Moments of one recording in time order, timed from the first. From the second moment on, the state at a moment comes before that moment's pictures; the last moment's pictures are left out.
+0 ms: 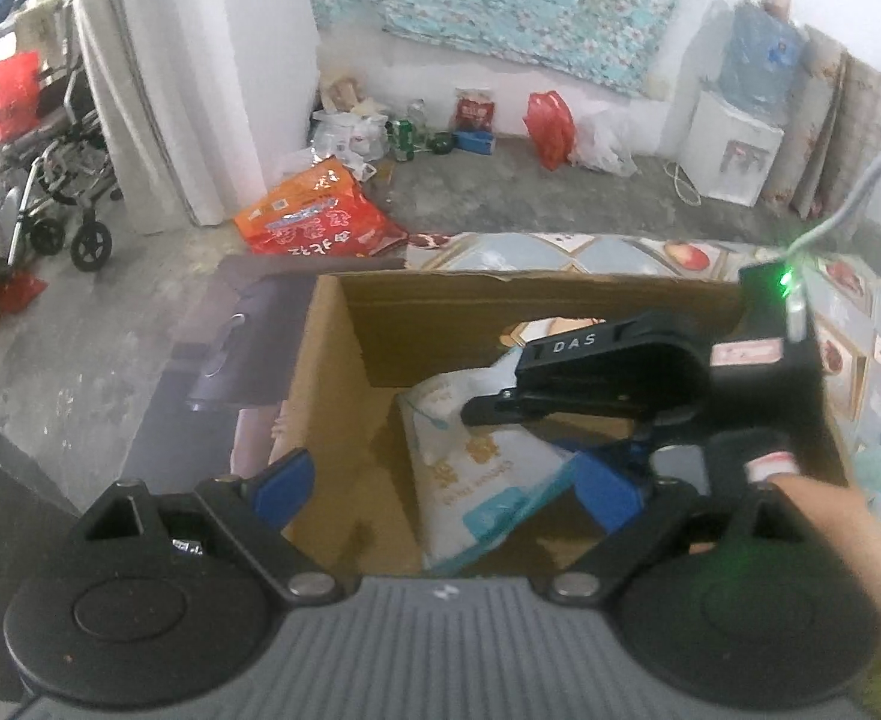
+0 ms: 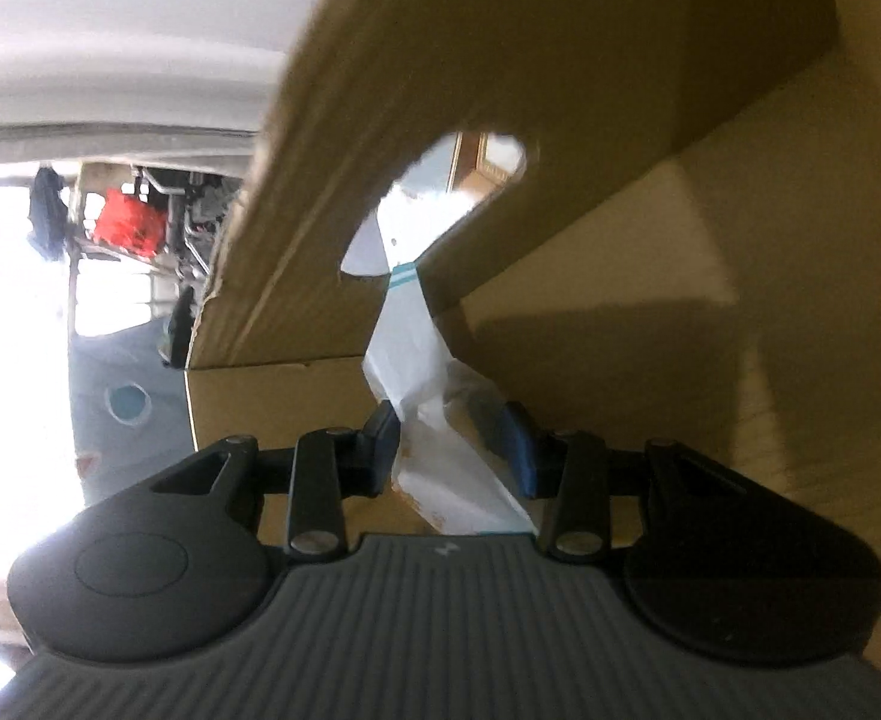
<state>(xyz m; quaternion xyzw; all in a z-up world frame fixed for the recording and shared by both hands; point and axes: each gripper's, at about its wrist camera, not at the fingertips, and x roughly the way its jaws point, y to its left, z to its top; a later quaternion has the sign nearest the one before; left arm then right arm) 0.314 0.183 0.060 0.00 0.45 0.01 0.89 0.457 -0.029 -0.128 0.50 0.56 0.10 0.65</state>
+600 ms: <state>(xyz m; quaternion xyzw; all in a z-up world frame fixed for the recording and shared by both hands) 0.231 0.170 0.111 -0.04 0.38 -0.04 0.92 0.417 -0.058 -0.042 0.49 0.53 0.20 0.67</state>
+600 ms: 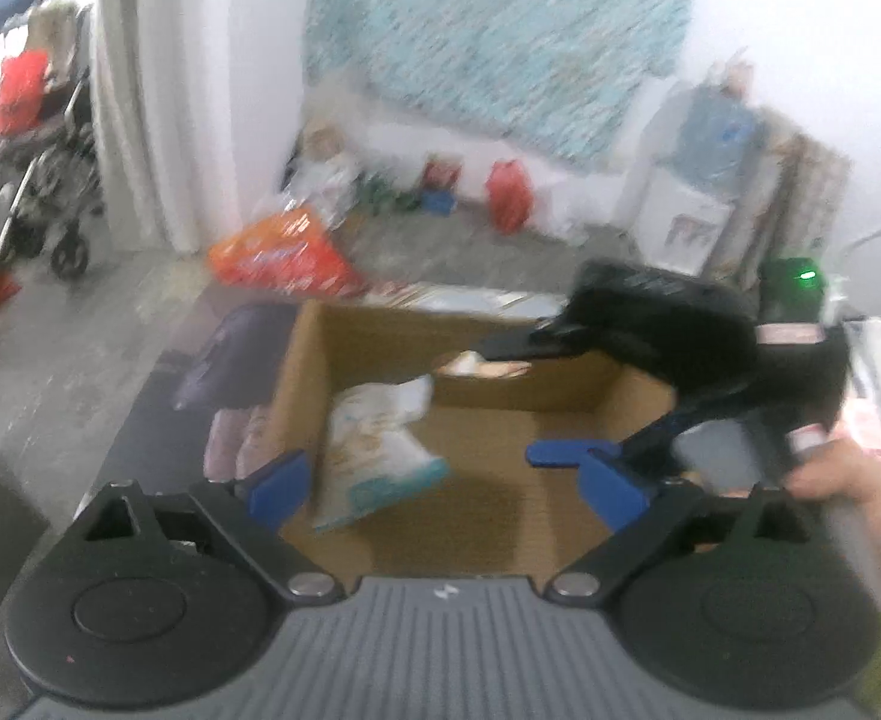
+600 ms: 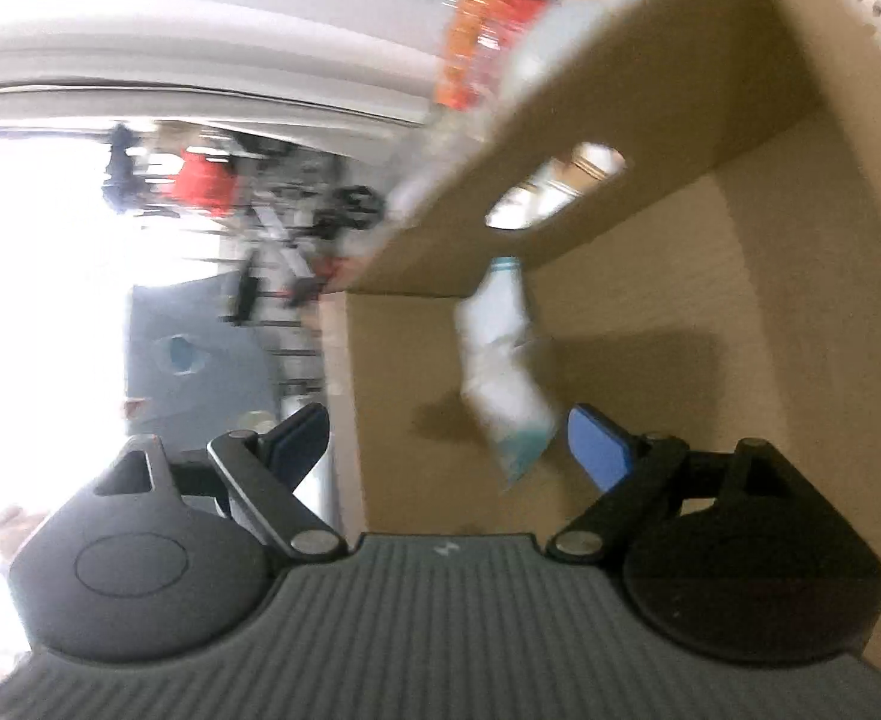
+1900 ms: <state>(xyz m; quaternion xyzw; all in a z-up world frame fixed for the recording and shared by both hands) 0.095 -0.276 -0.025 0.11 0.33 -0.43 0.83 -0.022 -0.500 -0.074 0.44 0.35 -0.03 0.83</state>
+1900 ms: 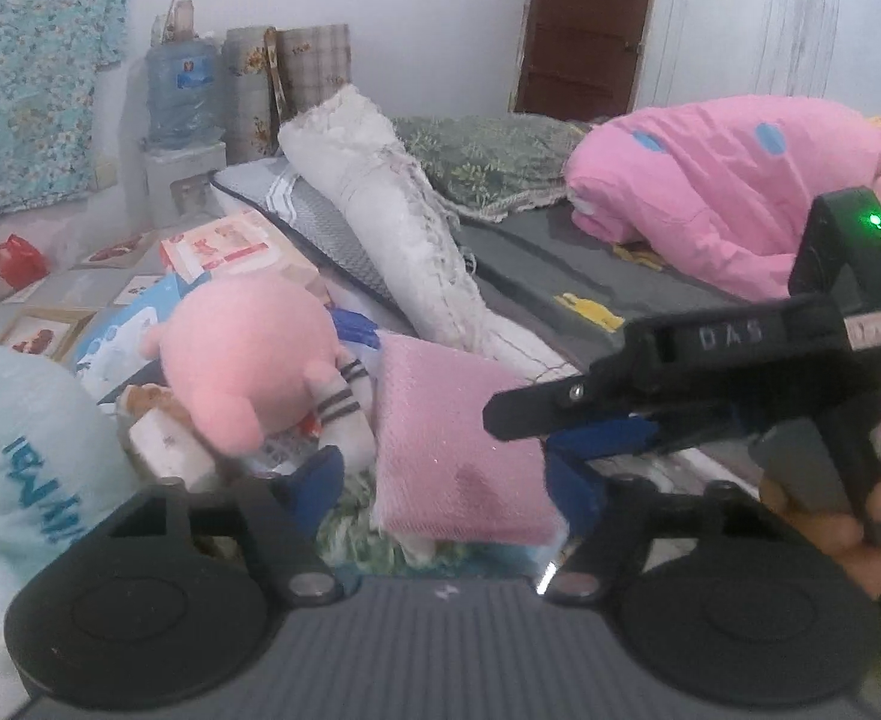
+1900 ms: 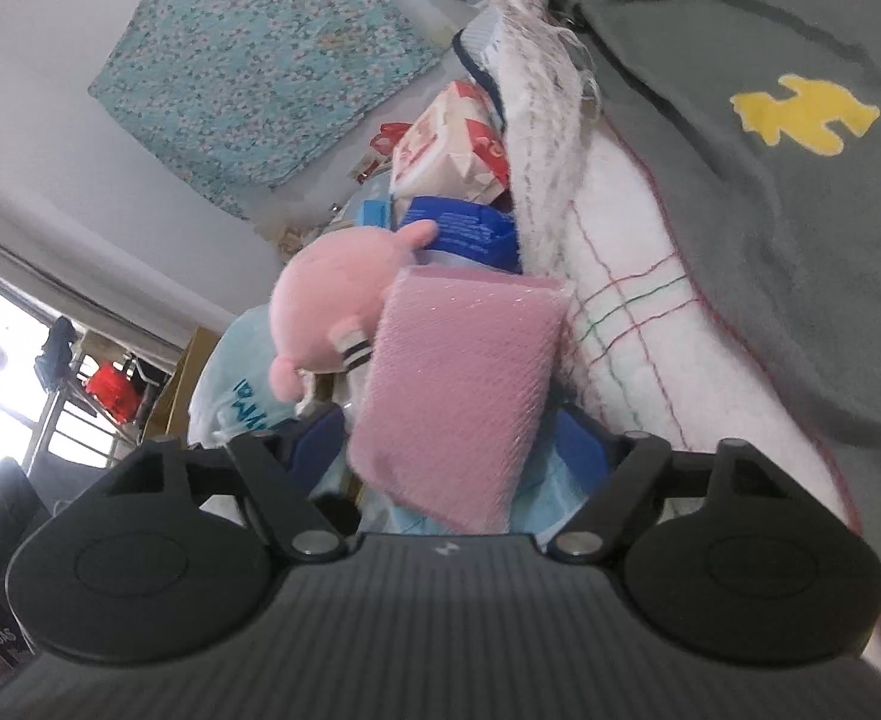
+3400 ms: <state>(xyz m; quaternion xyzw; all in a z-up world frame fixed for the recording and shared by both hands) 0.042 -0.229 0.028 0.14 0.23 -0.39 0.88 -0.029 -0.411 -0.001 0.28 0.26 0.01 0.92</state>
